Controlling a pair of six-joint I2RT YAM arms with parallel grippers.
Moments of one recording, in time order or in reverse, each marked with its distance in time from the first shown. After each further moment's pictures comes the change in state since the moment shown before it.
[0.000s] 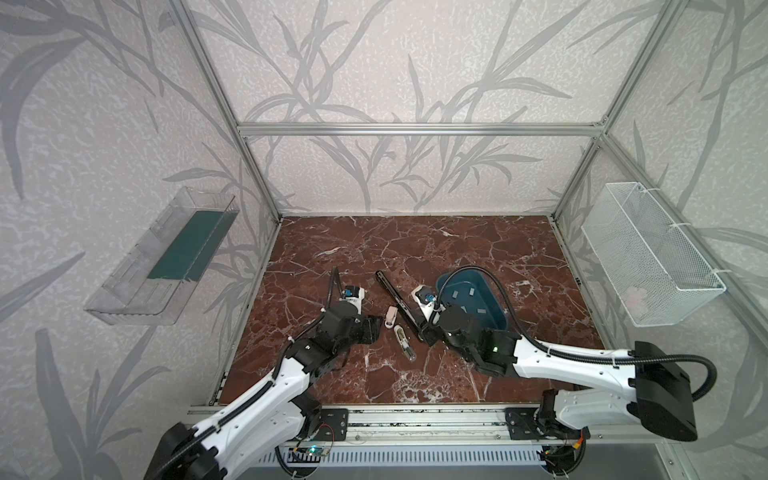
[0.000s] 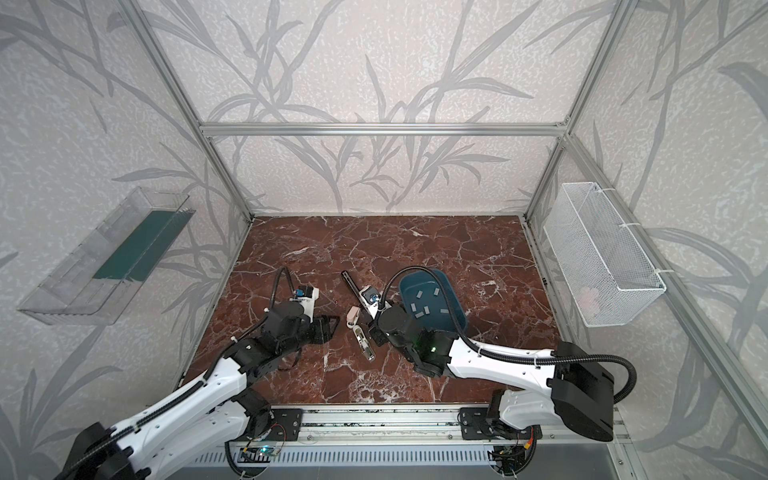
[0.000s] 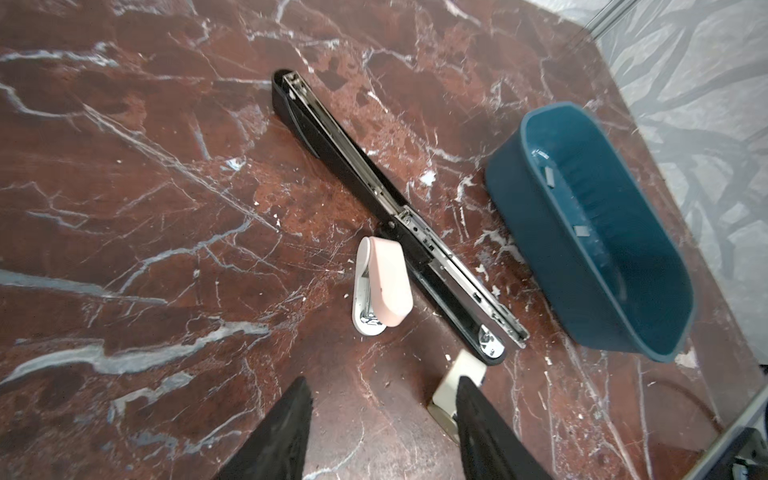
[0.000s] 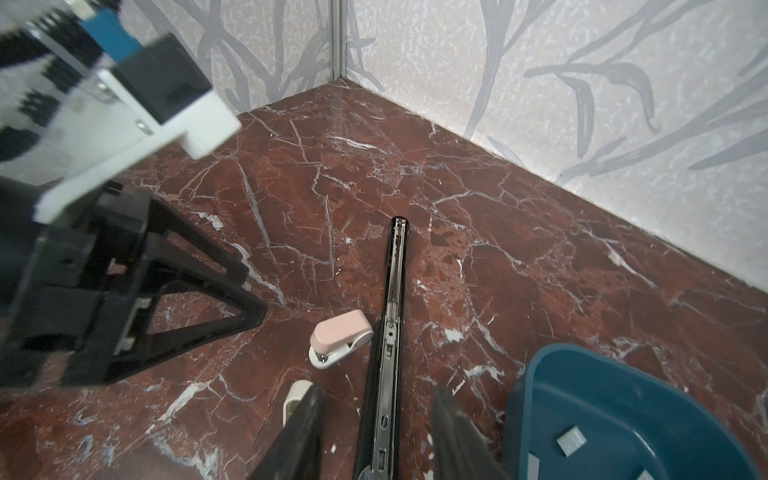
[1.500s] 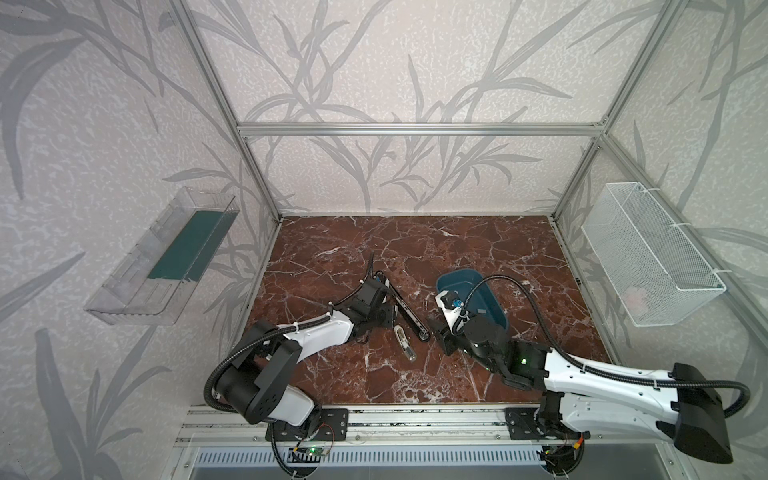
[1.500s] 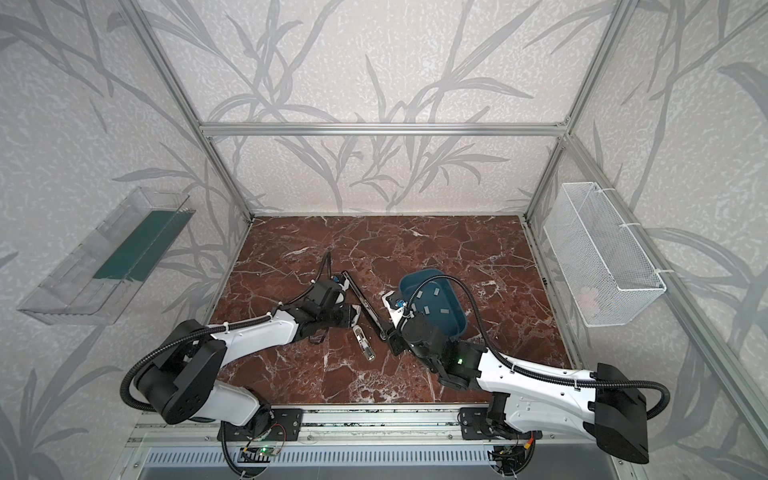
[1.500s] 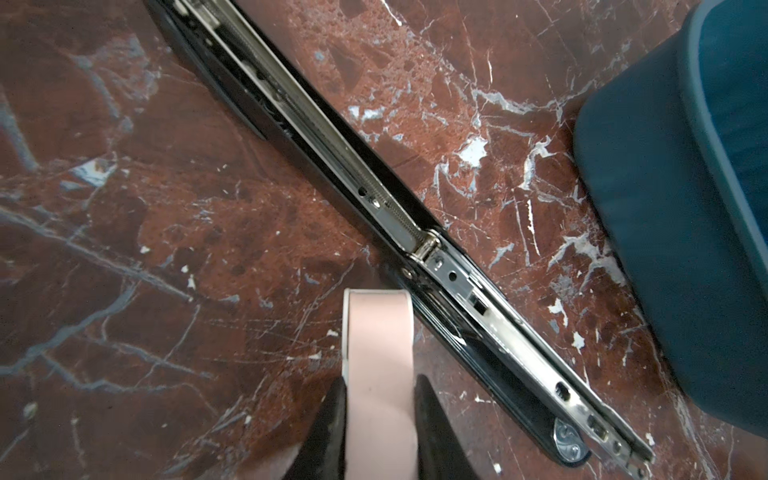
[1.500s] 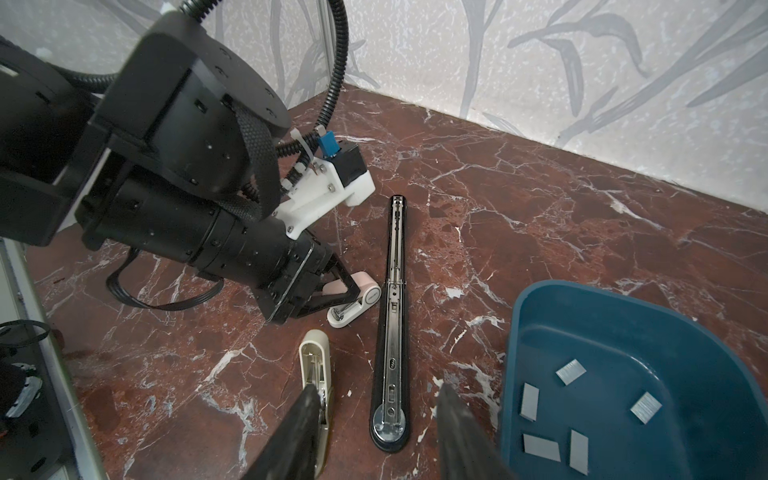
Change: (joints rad) left arm -0.001 0.534 0.222 0.111 0.018 0.038; right arm 0.000 -0.203 -0.116 -0.060 -0.032 0.101
